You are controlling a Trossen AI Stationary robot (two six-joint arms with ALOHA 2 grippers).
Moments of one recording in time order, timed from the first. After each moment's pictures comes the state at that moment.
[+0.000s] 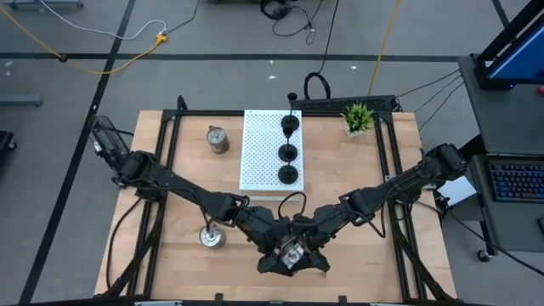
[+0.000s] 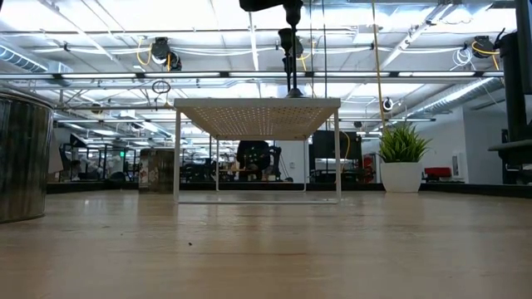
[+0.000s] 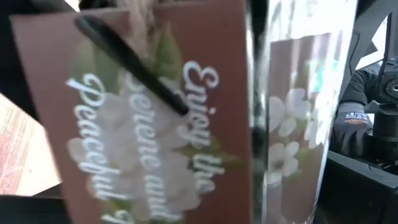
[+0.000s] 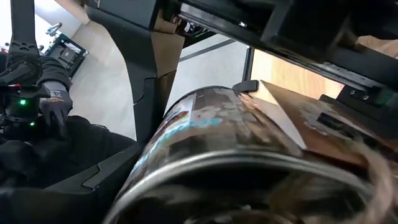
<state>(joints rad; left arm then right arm) -0.35 1.84 1.39 0.08 0.33 -0.77 0.41 1.56 1.16 0.00 -0.22 0.64</state>
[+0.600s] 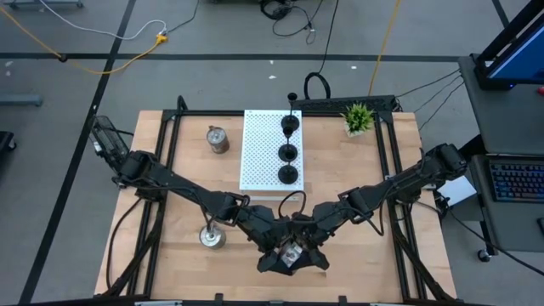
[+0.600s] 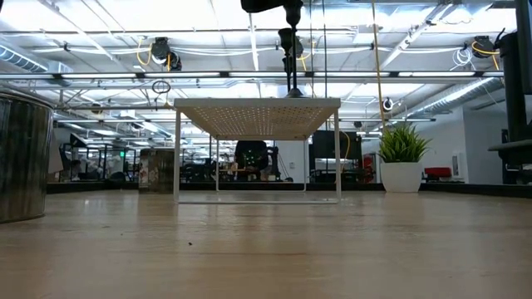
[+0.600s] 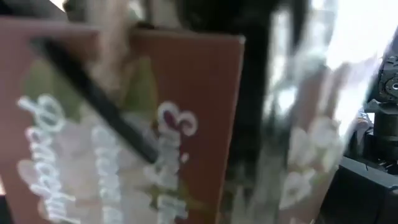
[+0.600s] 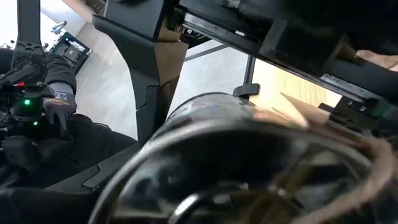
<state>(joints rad) -0.35 1.84 1.39 0.07 0.34 -0.75 0.39 1.57 1.15 0.02 -0.24 0.62</state>
